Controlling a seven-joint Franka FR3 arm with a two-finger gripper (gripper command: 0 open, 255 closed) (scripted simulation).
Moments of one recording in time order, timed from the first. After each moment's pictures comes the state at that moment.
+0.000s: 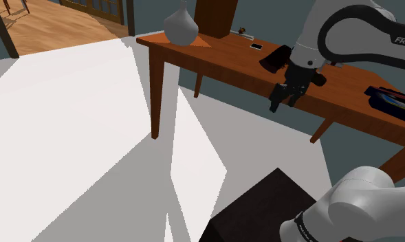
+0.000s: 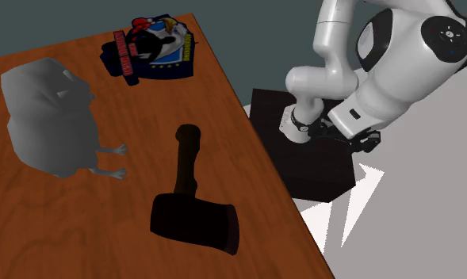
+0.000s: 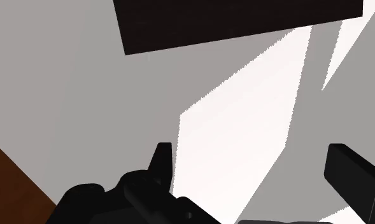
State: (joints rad) arm -0.01 -0.74 0.00 -2.37 -0.08 1.61 0.14
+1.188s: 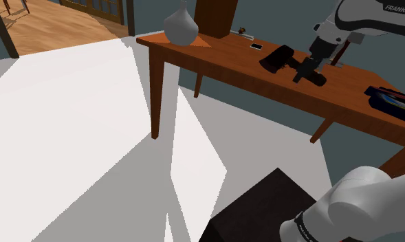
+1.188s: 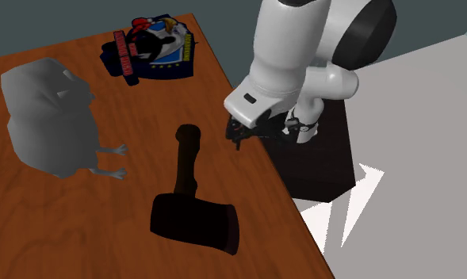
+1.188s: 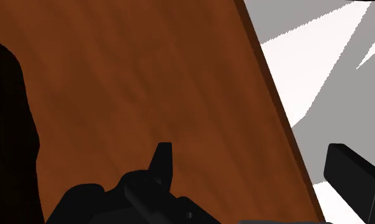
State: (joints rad) arm -0.01 -0.52 -0.39 -2.06 -0.19 1.69 -0.43
